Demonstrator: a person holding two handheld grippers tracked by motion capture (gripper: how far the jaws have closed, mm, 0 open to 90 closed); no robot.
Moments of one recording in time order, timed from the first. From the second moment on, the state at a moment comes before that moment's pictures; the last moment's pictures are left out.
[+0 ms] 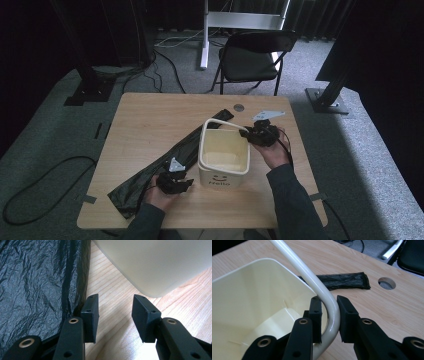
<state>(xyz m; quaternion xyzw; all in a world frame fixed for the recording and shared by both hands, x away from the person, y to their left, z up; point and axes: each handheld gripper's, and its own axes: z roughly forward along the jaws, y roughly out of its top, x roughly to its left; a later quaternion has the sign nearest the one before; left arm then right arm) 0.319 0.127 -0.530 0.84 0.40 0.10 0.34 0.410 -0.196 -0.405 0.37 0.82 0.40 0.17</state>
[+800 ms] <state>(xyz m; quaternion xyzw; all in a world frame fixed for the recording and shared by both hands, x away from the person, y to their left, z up) 0.319 0.127 -0.531 0.85 0.40 0.10 0.34 0.402 -0.214 -0.389 0.36 0.82 0.40 0.18</state>
